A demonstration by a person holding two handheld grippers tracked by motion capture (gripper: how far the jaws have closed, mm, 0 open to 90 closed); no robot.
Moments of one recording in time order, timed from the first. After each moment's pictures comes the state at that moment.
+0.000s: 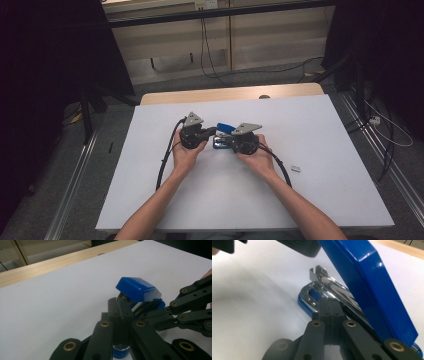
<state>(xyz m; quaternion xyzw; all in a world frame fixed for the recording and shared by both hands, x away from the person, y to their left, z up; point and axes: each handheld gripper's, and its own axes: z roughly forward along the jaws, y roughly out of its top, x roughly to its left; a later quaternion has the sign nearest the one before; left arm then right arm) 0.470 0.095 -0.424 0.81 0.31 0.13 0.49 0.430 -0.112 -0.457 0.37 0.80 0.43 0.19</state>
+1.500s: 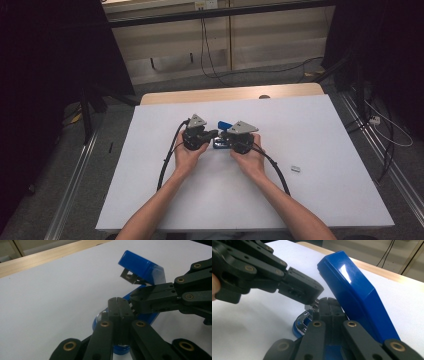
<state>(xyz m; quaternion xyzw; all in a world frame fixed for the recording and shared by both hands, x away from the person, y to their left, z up) 0.473 0.090 -0.436 0.82 0.31 0.13 0.46 0.430 -0.094 -0.452 0.39 0.75 0.46 0.26</state>
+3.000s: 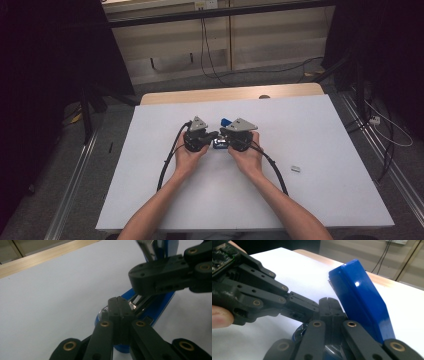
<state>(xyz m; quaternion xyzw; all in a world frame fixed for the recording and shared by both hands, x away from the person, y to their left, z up) 0.473 0.089 -0.447 0.83 0.29 0.14 0.46 0.433 -0.091 -0.443 0.39 0.74 0.47 0.28</state>
